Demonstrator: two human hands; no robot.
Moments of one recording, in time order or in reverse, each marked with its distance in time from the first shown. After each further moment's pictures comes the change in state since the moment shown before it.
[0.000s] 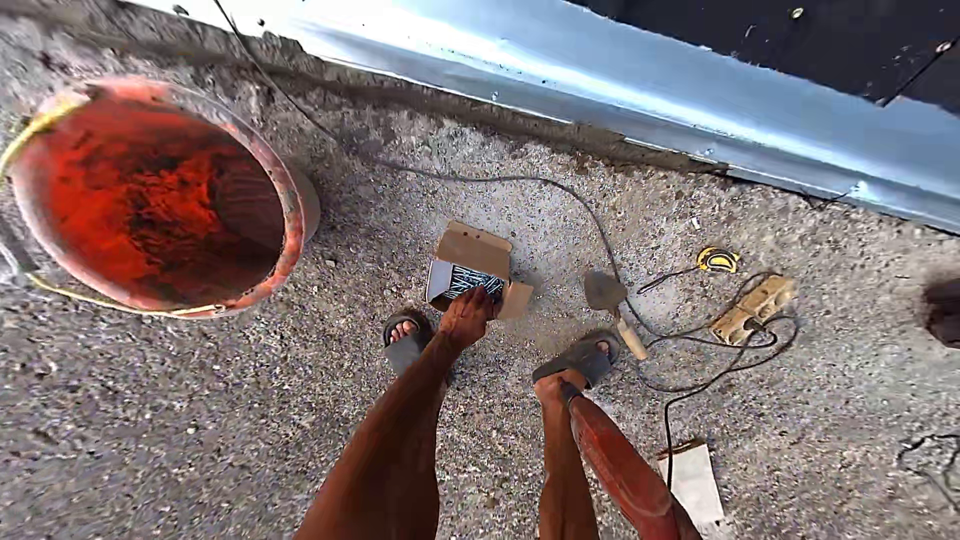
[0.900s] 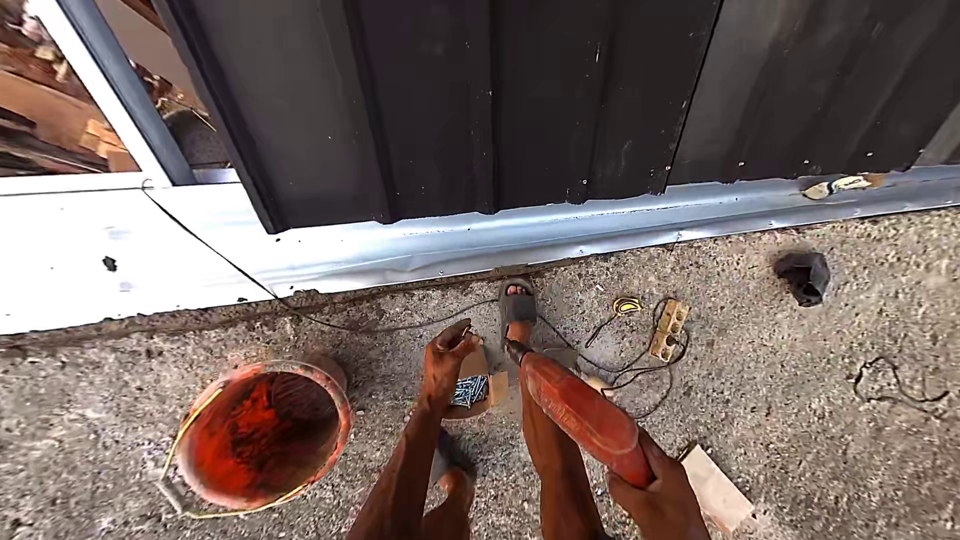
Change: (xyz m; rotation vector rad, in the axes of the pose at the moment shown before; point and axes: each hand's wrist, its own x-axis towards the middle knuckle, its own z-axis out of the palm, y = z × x) left_hand -0.013 0.101 -0.311 -1.299 0.417 -0.075; right_hand -0.070 -0.212 -0.165 0.411 0.318 -0.375
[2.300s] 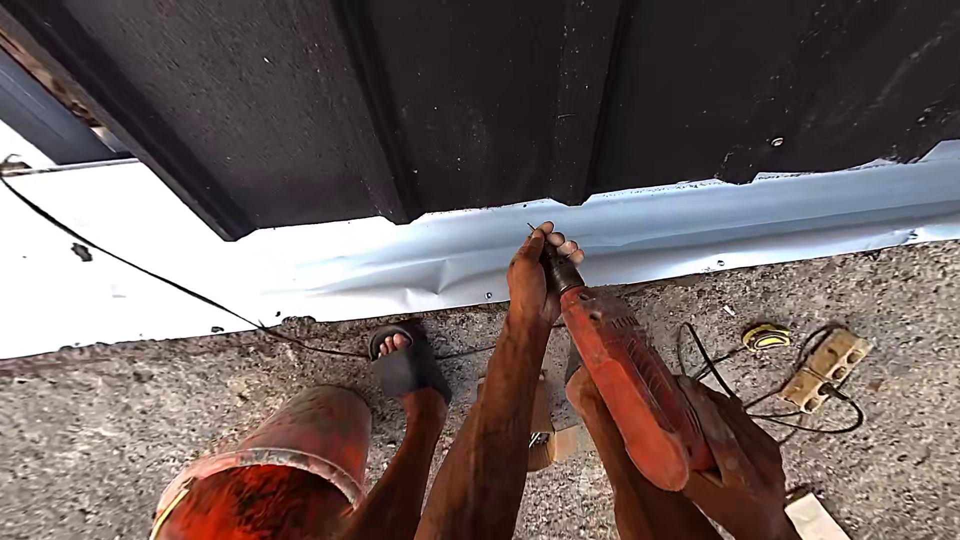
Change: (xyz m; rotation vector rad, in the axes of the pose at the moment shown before) left_hand 0.251 0.000 0.062 -0.895 0.094 -0.348; right_hand 0.264 0.058 0.138 -0.354 0.279 -0.822
